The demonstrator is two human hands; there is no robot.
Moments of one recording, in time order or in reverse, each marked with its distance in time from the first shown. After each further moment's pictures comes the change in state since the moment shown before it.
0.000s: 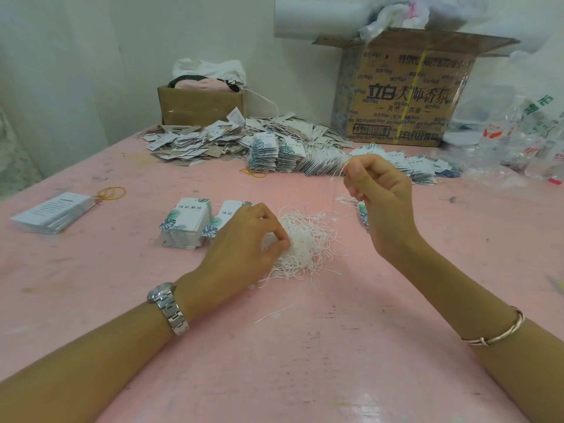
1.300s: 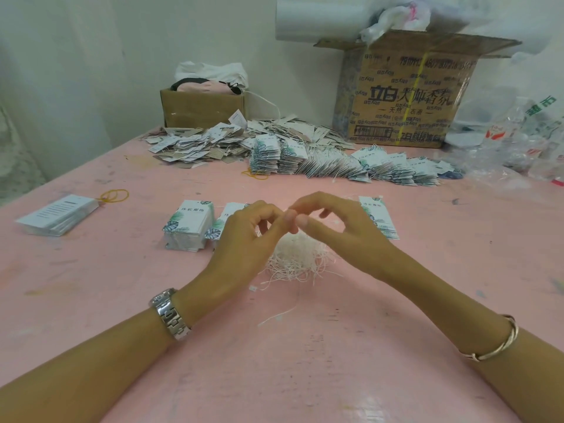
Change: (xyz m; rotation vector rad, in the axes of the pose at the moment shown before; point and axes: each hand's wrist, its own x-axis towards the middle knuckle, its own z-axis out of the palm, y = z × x) left_hand -0.001 0.016 -0.007 -0.512 0.144 -0.099; right_hand -0.021 0.008 0.016 -0.540 -0.445 -0.022
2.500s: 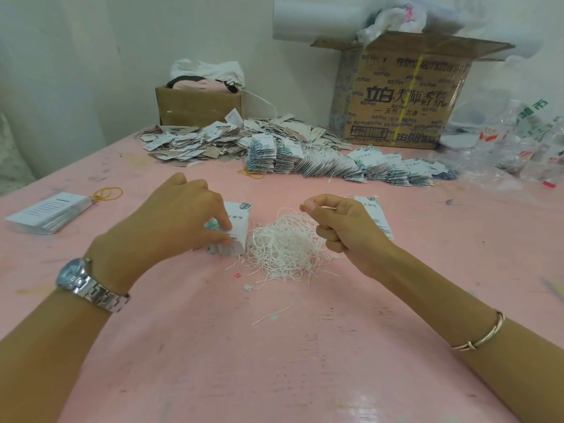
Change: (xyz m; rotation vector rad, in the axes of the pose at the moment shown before) left_hand 0.036 0.003 -0.084 1.314 -0.476 0.172; right_hand 0.007 0.010 -0.001 0.630 0.061 0.487
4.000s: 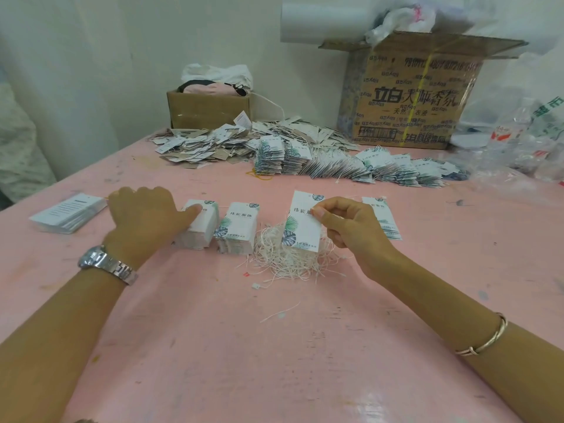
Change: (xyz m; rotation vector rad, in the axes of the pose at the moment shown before) left_hand 0.000 -0.043 0.049 -0.021 -0.005 -0.752; right_hand 0.004 0.012 0.003 -0.060 0.178 -0.079
